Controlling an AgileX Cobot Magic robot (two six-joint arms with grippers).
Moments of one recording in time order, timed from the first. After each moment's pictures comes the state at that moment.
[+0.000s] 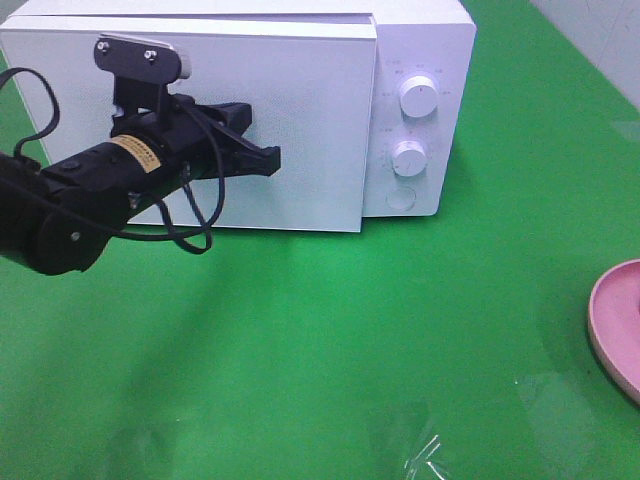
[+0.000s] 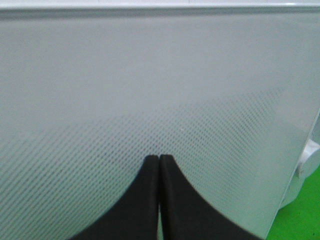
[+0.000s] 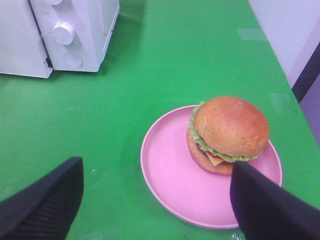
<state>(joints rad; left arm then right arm) -0.59 1.93 -0.84 -0.07 -0.86 -0.01 0.07 -0.01 -0.51 -0.10 1.00 0.10</state>
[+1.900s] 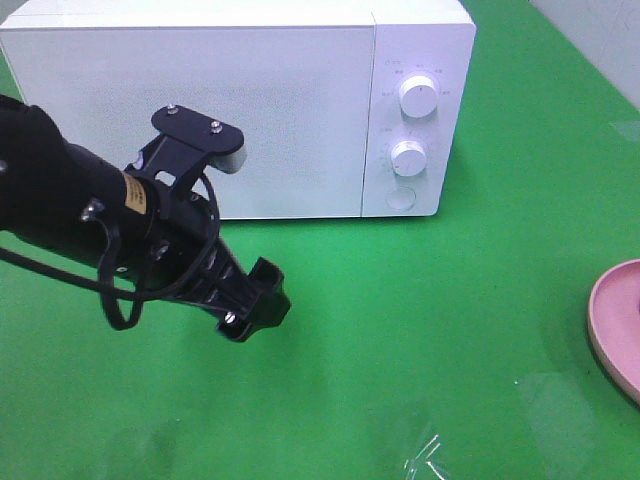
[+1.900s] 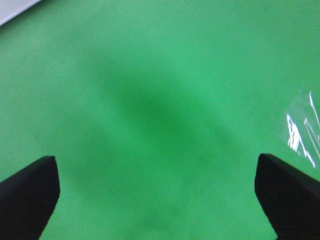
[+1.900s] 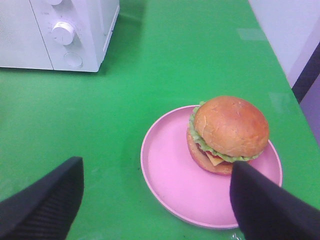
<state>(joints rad) -0.75 1.60 -0.84 -0.13 0.34 0.08 0.07 -0.01 -0.51 -0.10 1.00 0.10</state>
